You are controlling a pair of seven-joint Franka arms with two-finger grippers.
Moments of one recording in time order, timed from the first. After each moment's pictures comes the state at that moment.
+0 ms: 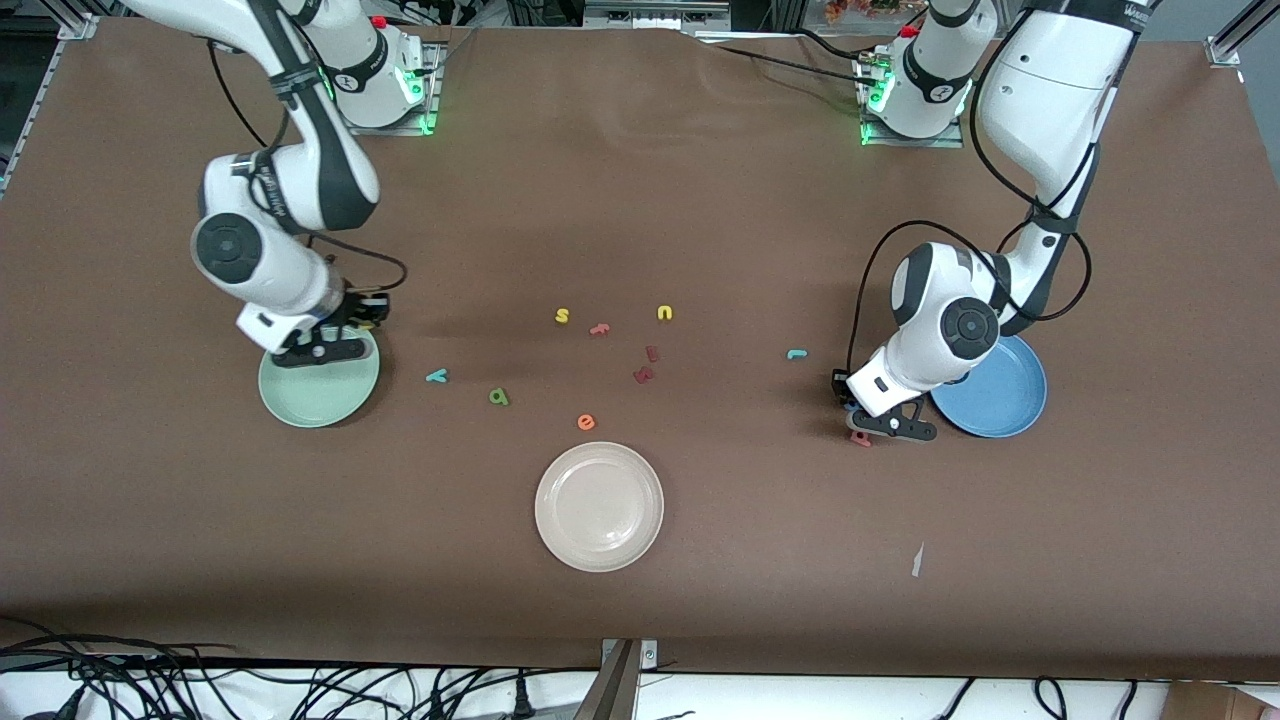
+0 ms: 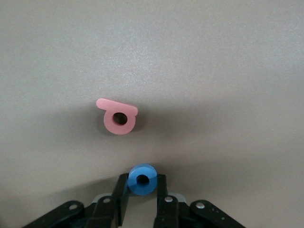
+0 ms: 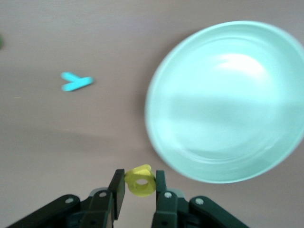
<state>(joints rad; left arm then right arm) -0.20 0.58 -0.05 -1.95 -0.12 2.53 0.01 0.24 0.24 -0.09 -2.16 -0.02 2.24 0.00</state>
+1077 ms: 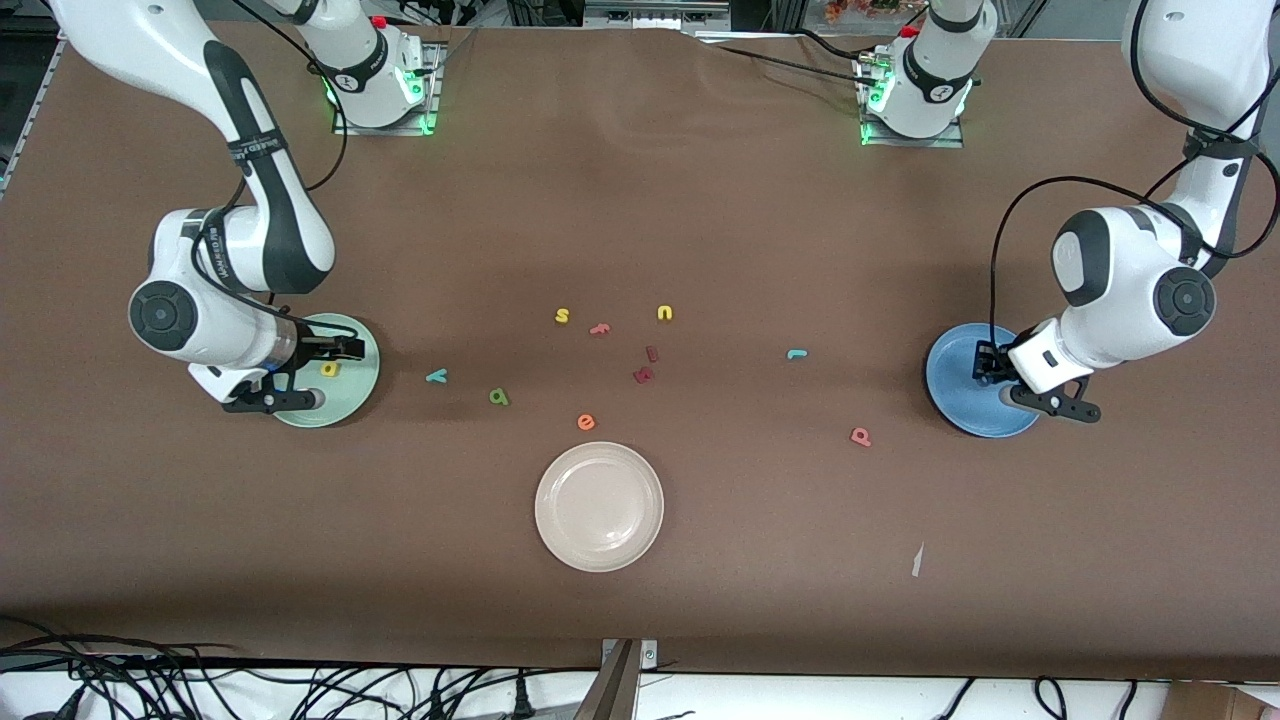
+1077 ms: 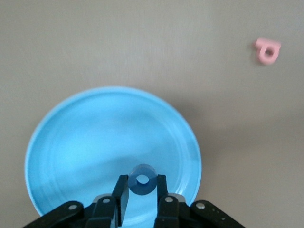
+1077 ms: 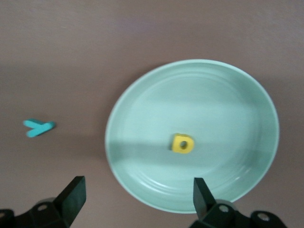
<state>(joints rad) 0.11 0.36 -0.04 -2.08 -0.08 2.33 0.35 0.15 0.41 -0.05 -1.93 0.03 2.14 0.02</state>
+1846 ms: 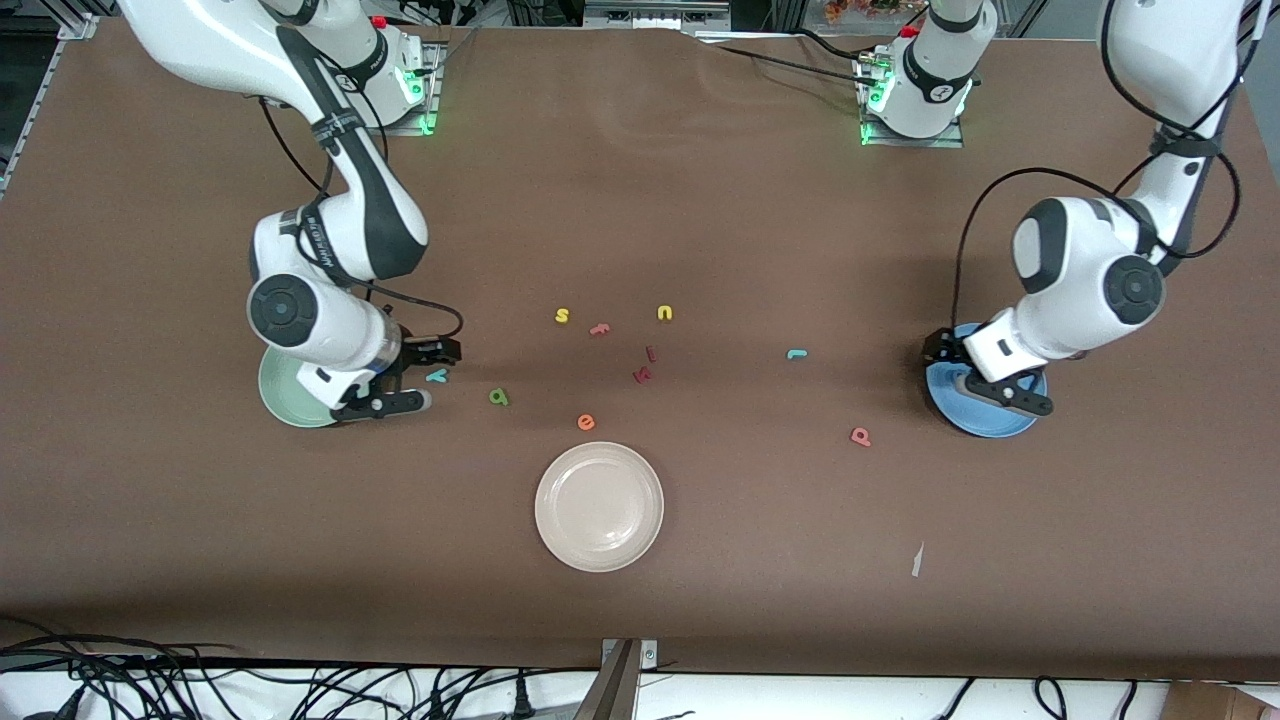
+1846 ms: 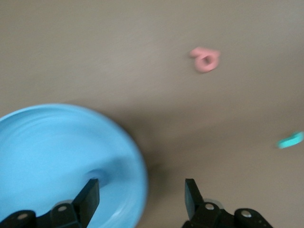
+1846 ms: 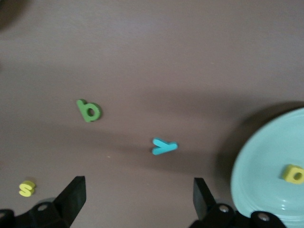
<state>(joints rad) 0.08 0.34 -0.17 -2.10 -0.10 2.38 0.26 0.23 0.48 0.10 -1.79 0.04 2.15 0.16</state>
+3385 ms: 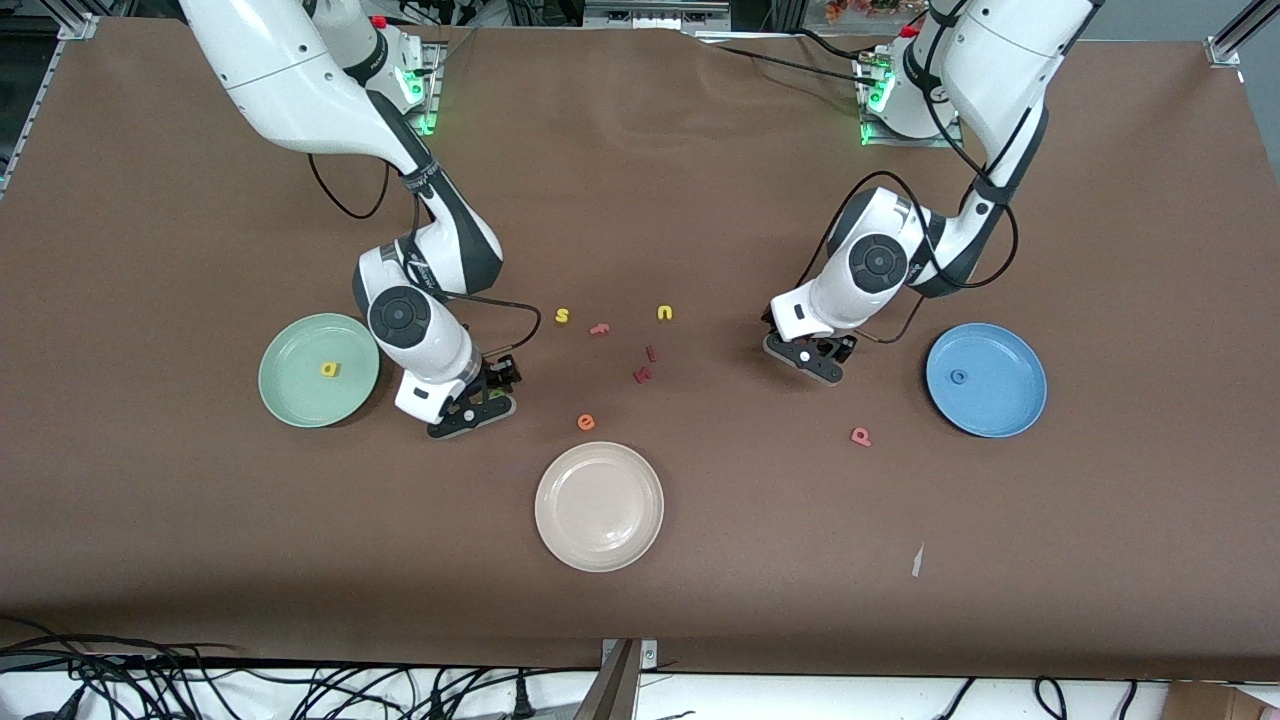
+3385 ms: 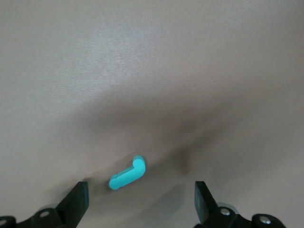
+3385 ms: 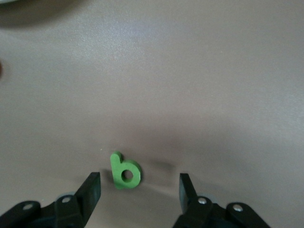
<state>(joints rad) -0.21 0.50 -0.24 -2.14 0.03 2.60 0.04 0.33 0.67 0.10 -1.78 -0.07 2.47 0.08</state>
